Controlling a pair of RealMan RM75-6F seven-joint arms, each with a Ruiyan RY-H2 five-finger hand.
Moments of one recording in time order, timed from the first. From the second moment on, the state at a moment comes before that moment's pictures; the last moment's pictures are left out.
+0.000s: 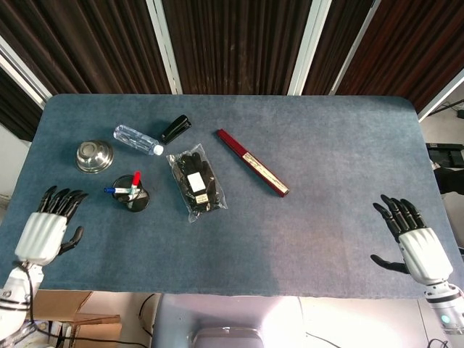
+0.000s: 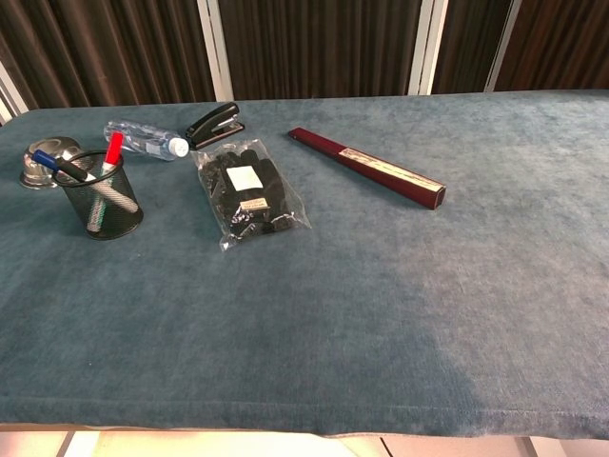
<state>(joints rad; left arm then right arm) -0.30 -1.10 -0.17 -1.65 1.49 1.27 0.17 0.15 -1.07 0.02 -1.53 -1.68 1.51 0.13</state>
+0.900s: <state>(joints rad) -0.55 -1.44 -0.21 -1.14 1.36 1.10 0.09 0.13 -1.07 0.01 -1.54 -1.65 1.50 0.11</state>
